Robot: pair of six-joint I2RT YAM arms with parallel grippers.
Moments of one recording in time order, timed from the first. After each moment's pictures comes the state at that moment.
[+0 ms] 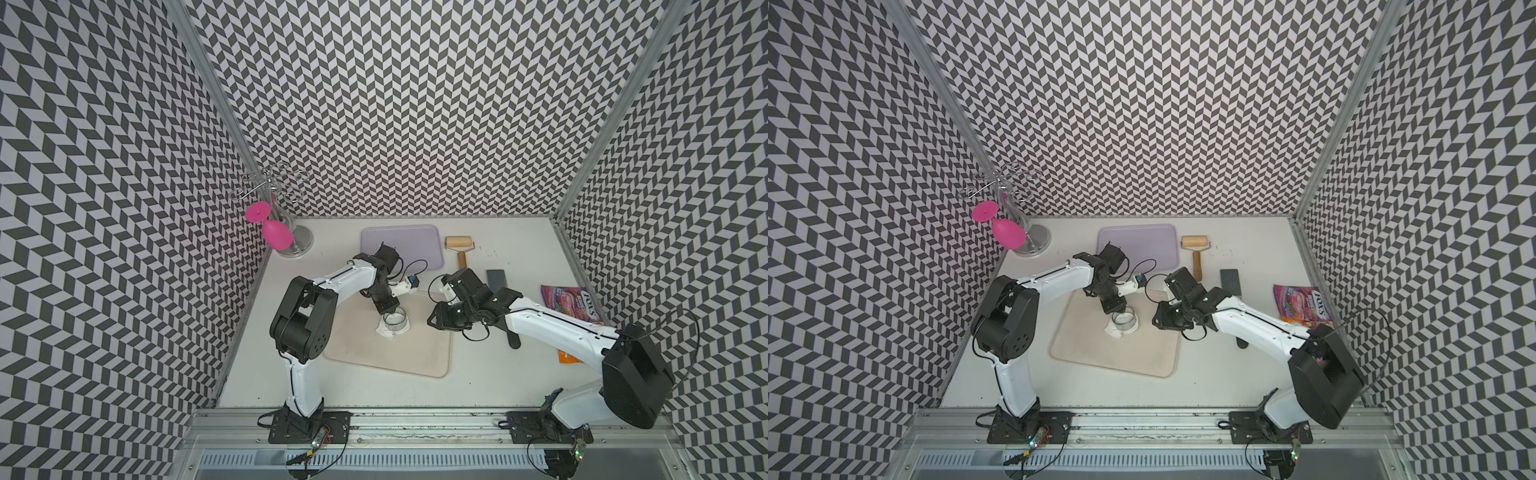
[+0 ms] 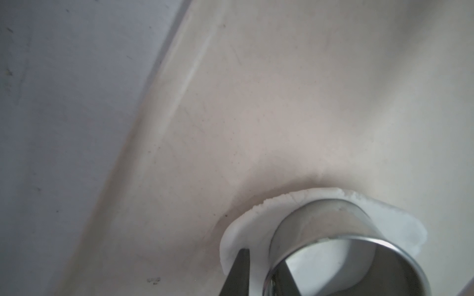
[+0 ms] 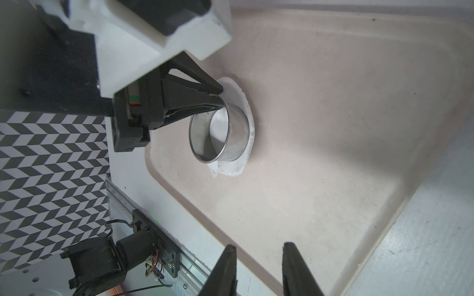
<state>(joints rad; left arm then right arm) -0.49 1.92 1.34 -0.84 0.20 0.65 0.72 1.47 0.98 -0.49 -0.32 0.72</state>
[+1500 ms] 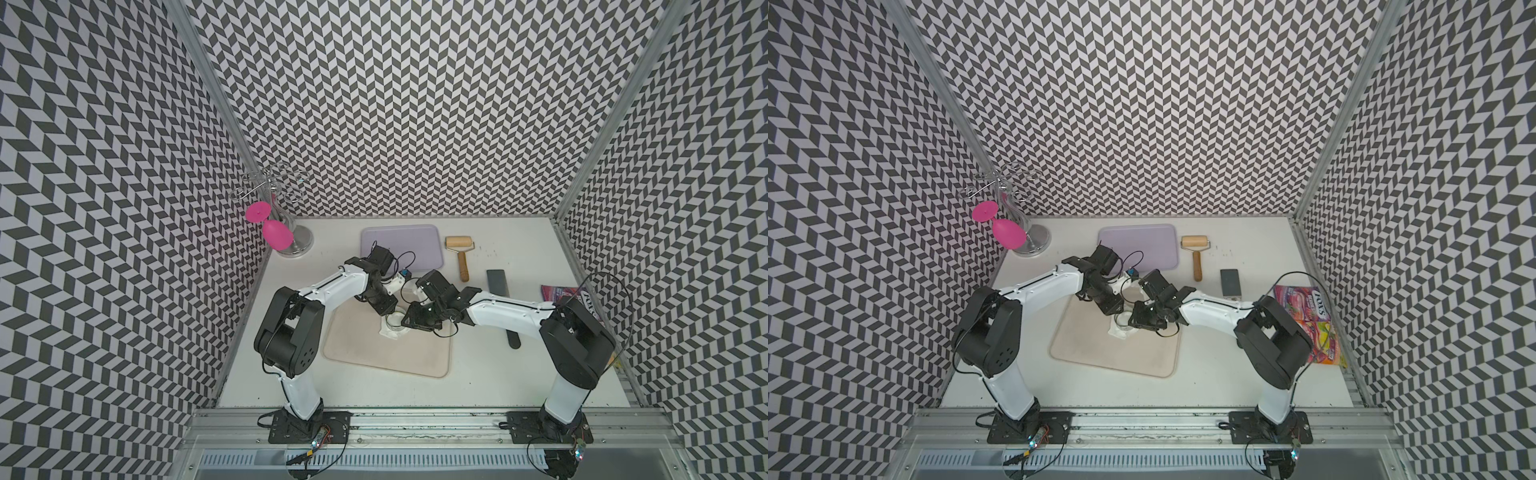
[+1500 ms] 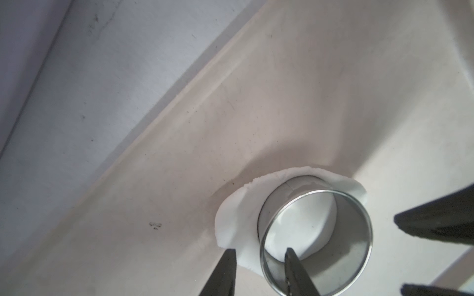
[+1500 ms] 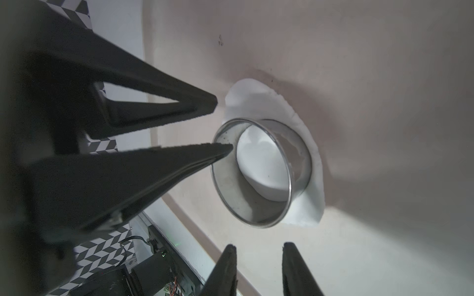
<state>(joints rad) -0.48 1.79 1.24 -0.79 0.21 0.40 0.80 1.79 1.11 -0.28 -0.38 0.85</state>
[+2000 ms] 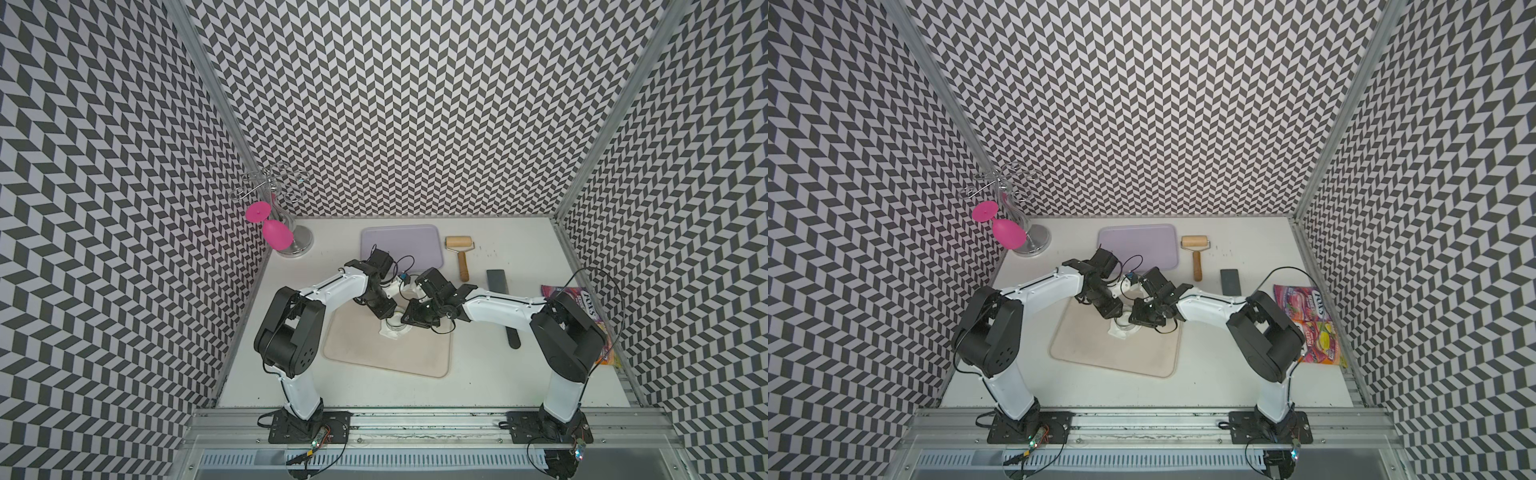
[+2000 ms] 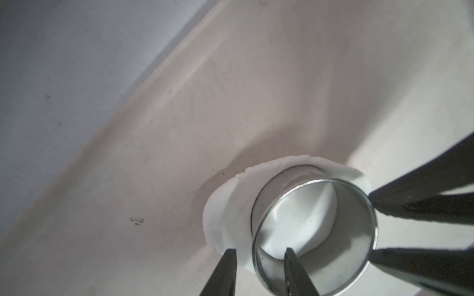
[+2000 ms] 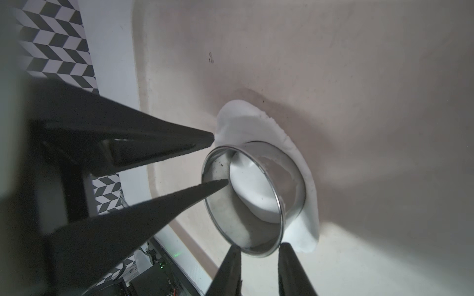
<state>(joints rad) -0.48 1.79 1.21 -0.78 0.21 0.40 0.79 1.85 1.15 -0.28 -0.38 0.85</state>
